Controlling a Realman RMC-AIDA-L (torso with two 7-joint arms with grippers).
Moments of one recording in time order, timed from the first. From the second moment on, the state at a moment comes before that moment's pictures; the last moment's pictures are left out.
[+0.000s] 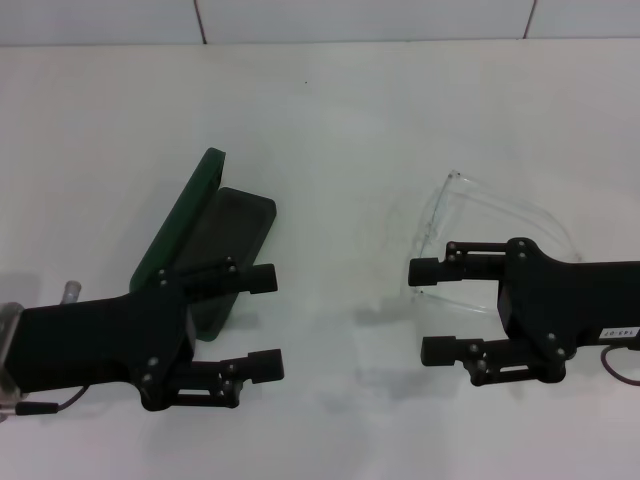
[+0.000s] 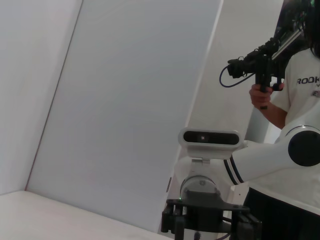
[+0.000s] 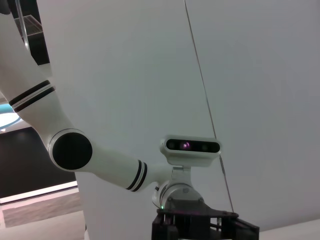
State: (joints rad) left arm -0.34 -2.01 1.02 0.53 1.58 1.93 -1.20; right arm 0.53 2.00 -1.21 -0.46 -1.45 -1.84 1.11
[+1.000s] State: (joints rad) left arm -0.37 -2.09 0.73 0.86 1.61 1.78 -1.63; right arm 0.49 2.00 -1.09 -0.45 -1.44 -1.81 1.11
